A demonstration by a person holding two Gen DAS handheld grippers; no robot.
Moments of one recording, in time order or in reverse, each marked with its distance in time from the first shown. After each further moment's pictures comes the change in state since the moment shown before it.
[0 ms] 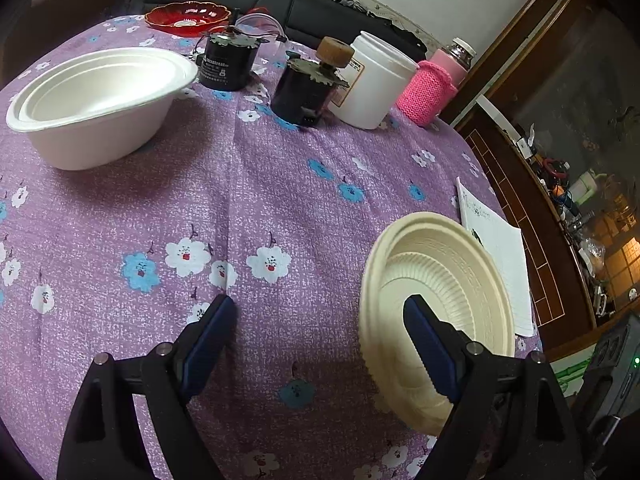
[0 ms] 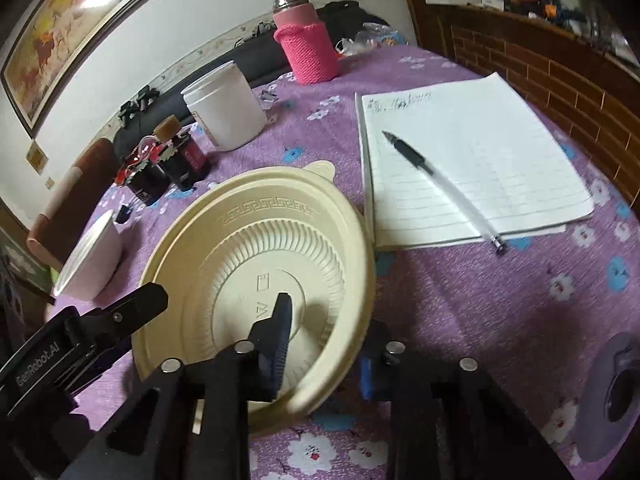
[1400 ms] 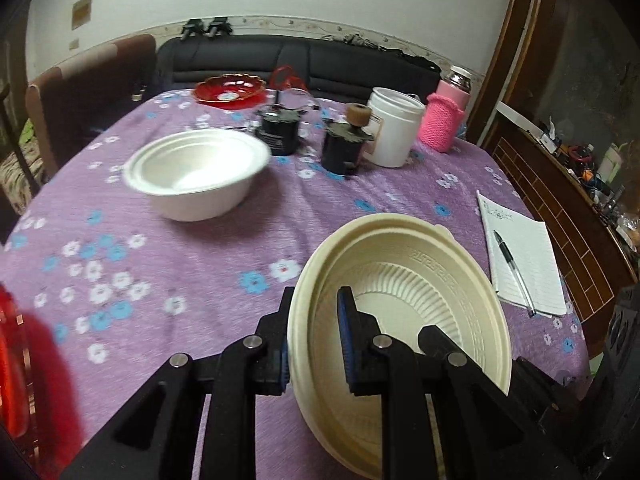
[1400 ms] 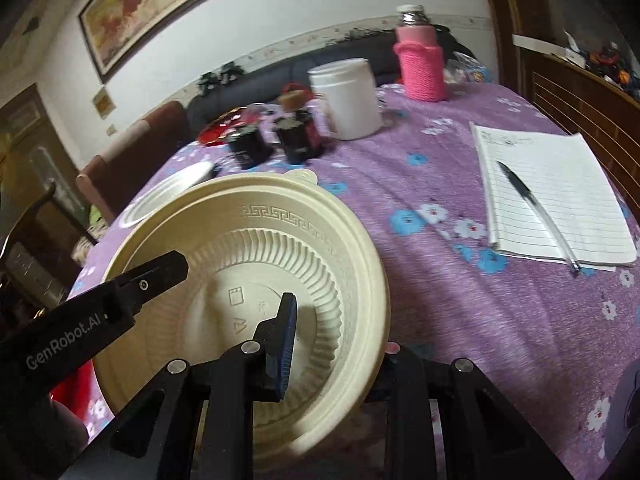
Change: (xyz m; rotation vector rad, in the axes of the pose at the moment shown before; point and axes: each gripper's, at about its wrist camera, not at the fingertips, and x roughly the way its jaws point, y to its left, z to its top) left arm -0.086 -0.003 -0.024 0.134 -0.164 0.240; right arm -0.021 0.075 -0.037 -0.271 -0.039 0.160
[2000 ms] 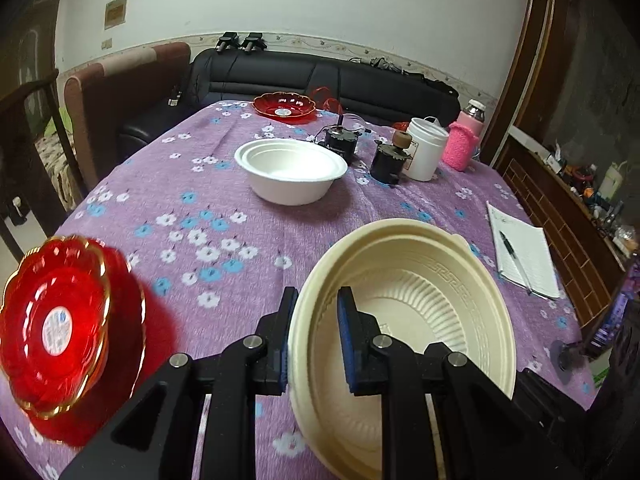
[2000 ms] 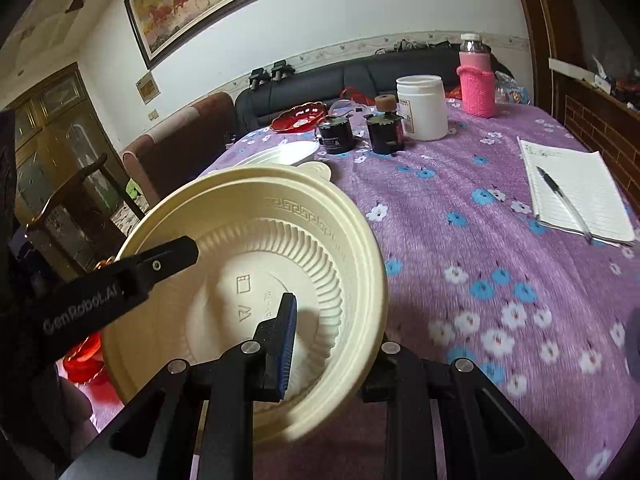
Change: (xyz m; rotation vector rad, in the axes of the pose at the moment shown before) left arm -0.093 0.066 -0.042 -0.051 -0.066 0.027; right arm -0.067 0.089 -0.056 -0.079 -0.024 0.059
